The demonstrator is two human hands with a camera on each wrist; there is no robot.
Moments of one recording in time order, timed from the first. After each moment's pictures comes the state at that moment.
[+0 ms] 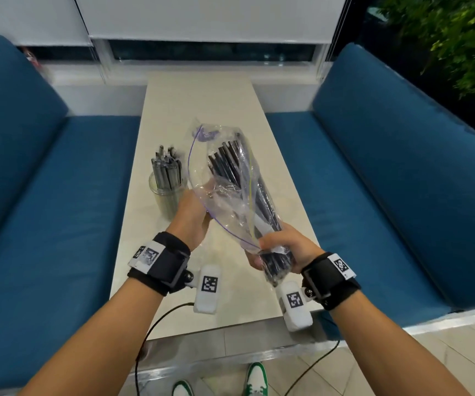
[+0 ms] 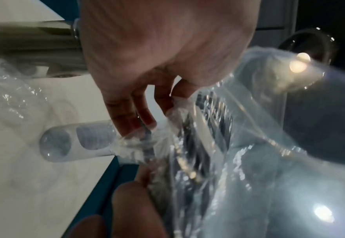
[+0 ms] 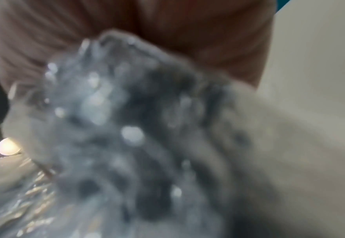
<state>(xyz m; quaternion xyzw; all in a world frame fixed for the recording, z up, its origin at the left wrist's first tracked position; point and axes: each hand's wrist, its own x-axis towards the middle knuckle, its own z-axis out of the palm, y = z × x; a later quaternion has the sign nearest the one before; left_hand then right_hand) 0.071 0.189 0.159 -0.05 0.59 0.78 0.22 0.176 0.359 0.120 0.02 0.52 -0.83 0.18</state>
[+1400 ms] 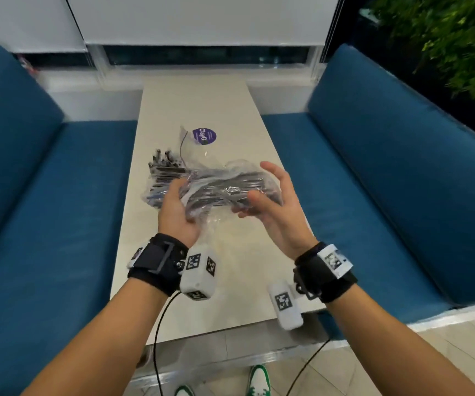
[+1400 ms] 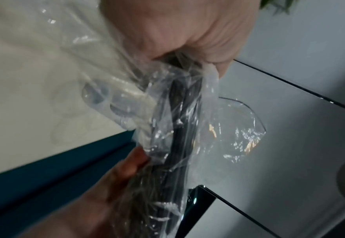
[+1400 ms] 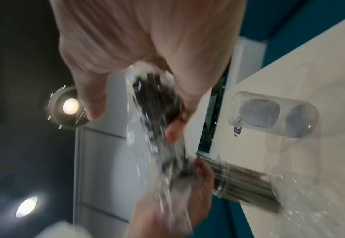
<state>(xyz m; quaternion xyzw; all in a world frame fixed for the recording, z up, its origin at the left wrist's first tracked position) 0.062 0.175 0.154 -0.18 0.43 0.85 0.22 0.153 0.346 0.151 0.03 0.53 -0.84 -0.09</state>
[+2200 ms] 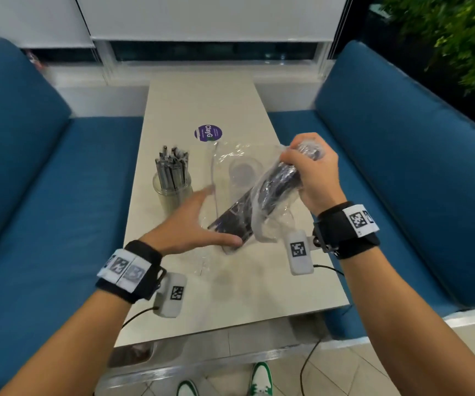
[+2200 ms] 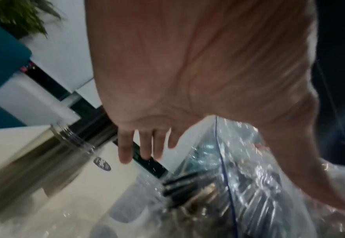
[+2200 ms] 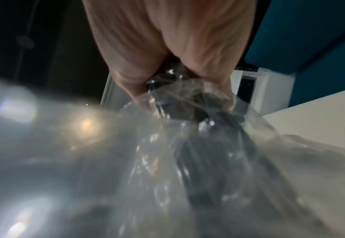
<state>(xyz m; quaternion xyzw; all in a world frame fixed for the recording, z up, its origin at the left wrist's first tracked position) 0.062 0.131 0.141 0.26 0.85 0.39 0.24 0.108 0.394 0.186 0.14 0.62 -0.73 -0.27</state>
